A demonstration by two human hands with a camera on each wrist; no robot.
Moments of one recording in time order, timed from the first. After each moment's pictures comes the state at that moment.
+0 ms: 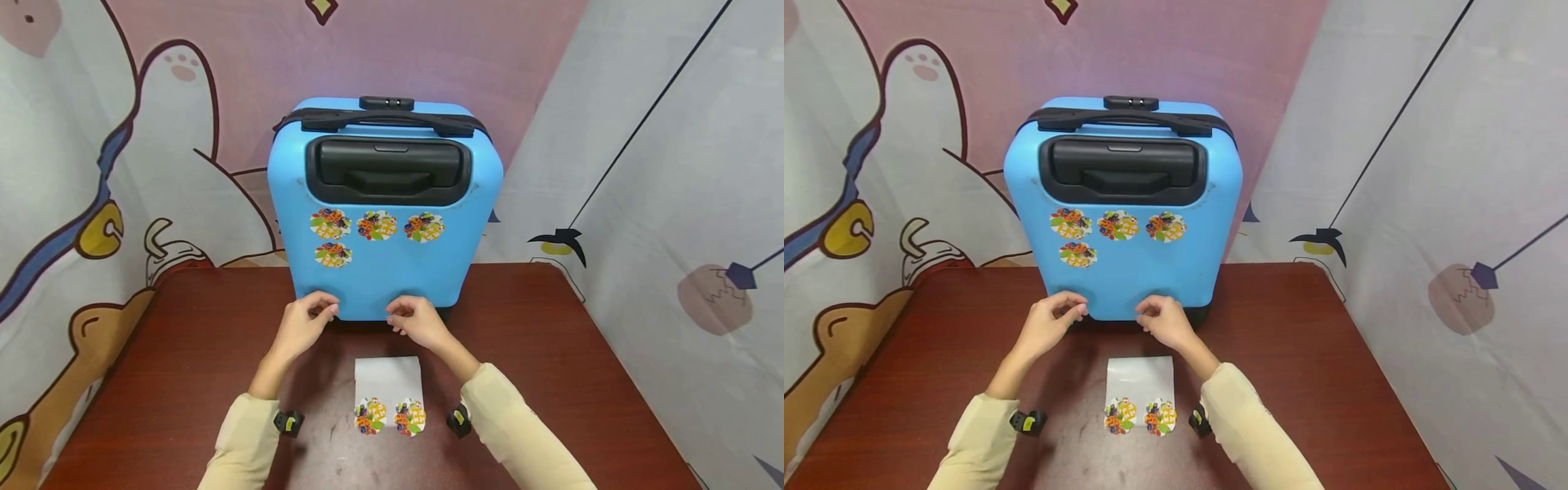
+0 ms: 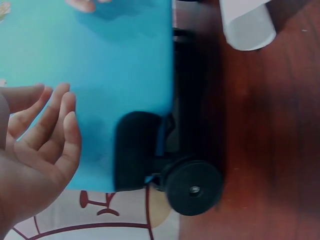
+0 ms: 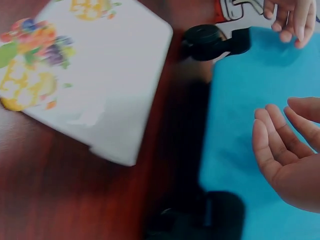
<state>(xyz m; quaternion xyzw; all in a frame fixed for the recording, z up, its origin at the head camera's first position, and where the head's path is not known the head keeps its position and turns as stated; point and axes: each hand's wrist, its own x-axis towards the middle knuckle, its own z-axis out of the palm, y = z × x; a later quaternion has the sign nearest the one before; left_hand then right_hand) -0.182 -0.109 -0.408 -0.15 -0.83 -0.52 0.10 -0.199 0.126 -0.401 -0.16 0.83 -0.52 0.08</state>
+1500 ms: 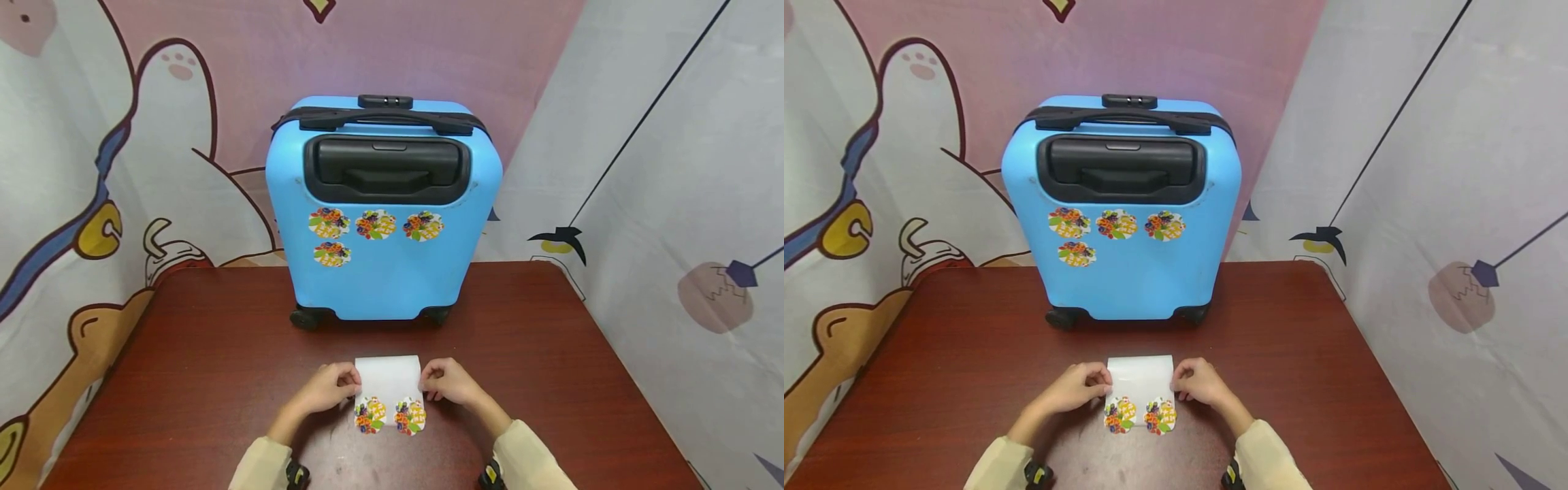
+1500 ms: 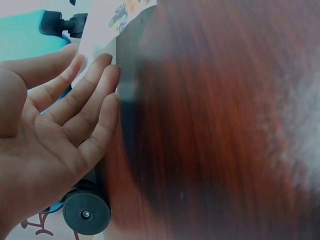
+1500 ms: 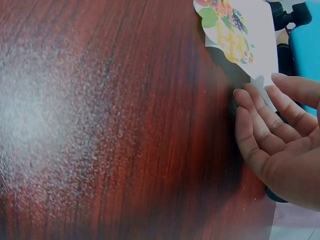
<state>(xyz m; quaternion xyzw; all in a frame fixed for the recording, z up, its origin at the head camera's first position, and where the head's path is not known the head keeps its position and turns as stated) -0.136 -0.086 -0.491 -0.23 -0.85 -0.45 -0.13 -0.142 0.189 -0.491 -0.10 0.82 -0.53 0.20</state>
